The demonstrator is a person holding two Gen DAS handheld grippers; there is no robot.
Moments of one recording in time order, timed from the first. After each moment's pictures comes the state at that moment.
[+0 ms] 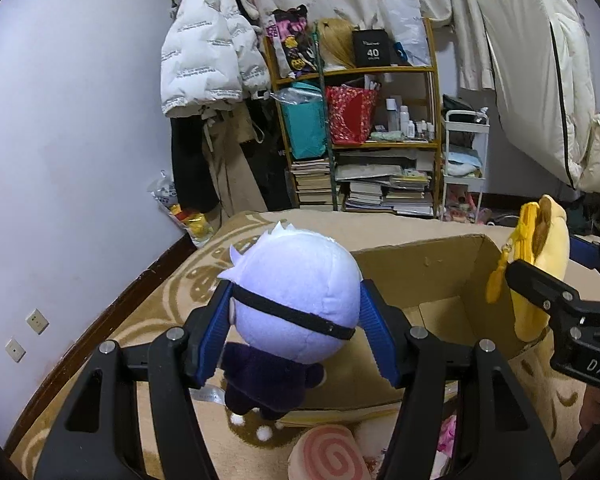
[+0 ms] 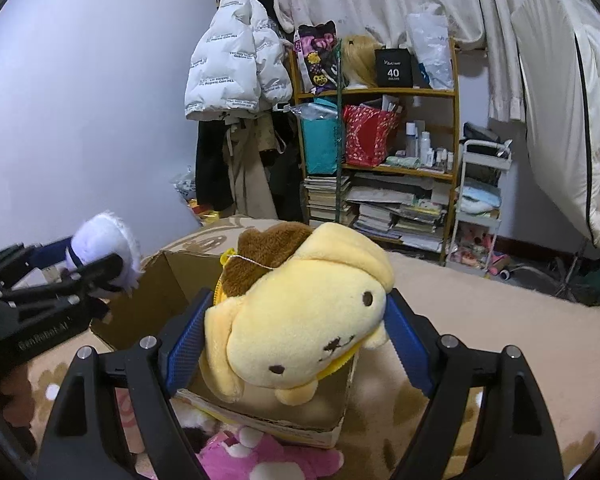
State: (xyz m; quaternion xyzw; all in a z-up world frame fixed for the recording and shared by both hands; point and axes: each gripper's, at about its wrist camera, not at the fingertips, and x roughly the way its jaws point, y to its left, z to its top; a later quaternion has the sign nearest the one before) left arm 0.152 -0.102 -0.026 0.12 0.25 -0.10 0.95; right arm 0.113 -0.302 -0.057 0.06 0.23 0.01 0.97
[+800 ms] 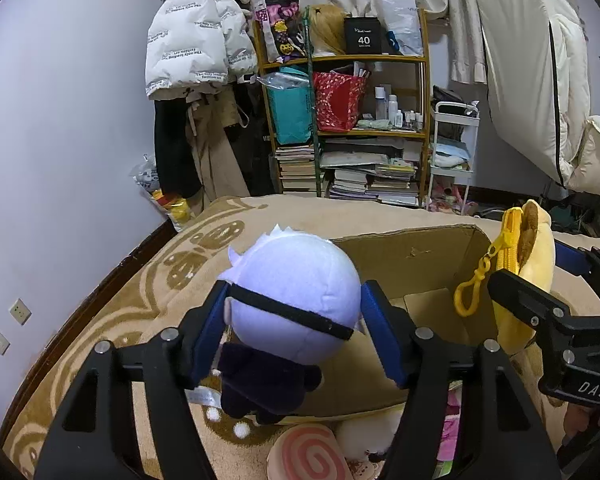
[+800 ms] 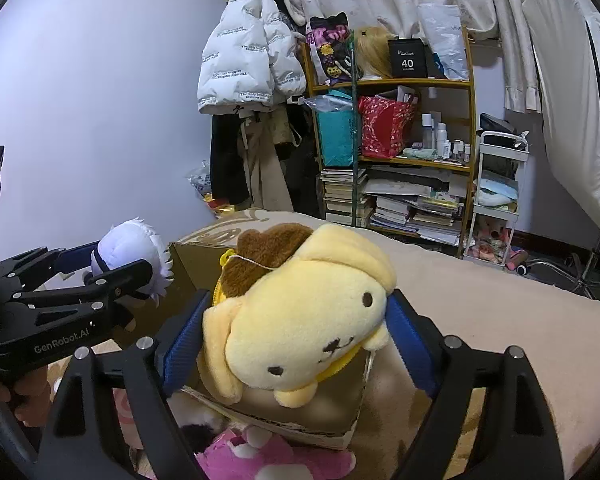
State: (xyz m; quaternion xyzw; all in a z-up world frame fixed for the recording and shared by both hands) left arm 0.166 -0.105 -0.038 0.10 0.28 -0.13 0.95; right arm 0.117 -0.307 -0.069 0.06 0.24 0.04 0.97
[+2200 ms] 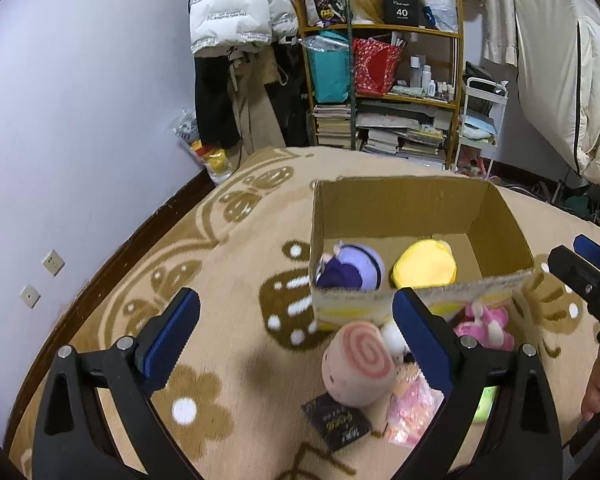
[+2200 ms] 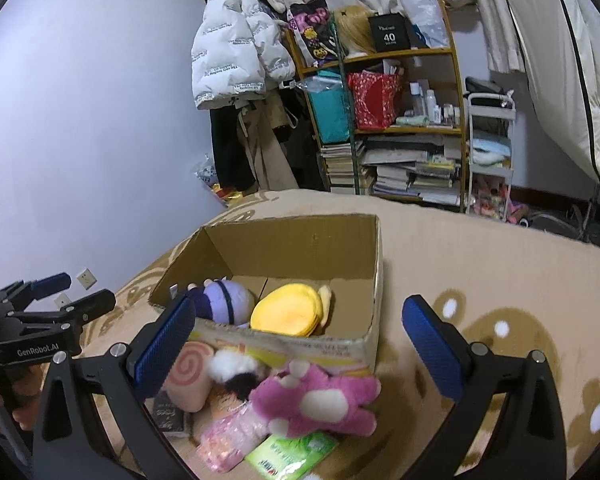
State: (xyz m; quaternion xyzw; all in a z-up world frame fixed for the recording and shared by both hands) left arm 0.103 -0.048 -0.017 0.09 0.36 -0.06 0.93; right arm 0.059 -0.306 -0.054 0.13 0.28 0.05 0.95
